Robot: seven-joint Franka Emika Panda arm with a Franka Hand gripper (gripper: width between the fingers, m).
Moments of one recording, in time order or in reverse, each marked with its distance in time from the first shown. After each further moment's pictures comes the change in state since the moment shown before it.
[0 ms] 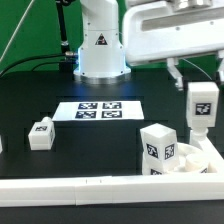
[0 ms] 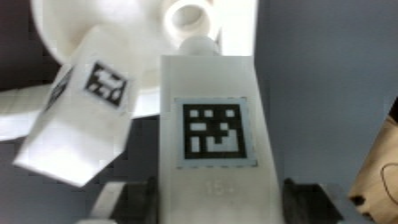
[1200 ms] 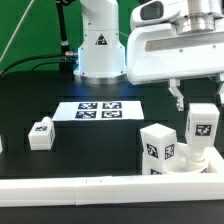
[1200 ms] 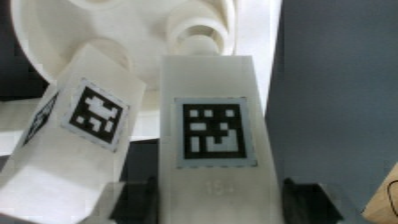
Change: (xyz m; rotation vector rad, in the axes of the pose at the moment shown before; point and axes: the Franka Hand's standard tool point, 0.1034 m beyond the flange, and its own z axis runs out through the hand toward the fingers) arm -0.011 0.005 0.024 -0.018 -0.006 -0.028
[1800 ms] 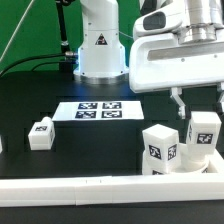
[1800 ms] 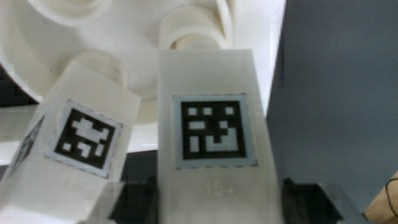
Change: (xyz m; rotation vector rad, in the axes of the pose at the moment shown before) arm -0.004 -0.001 0.010 -0.001 0.049 -0.009
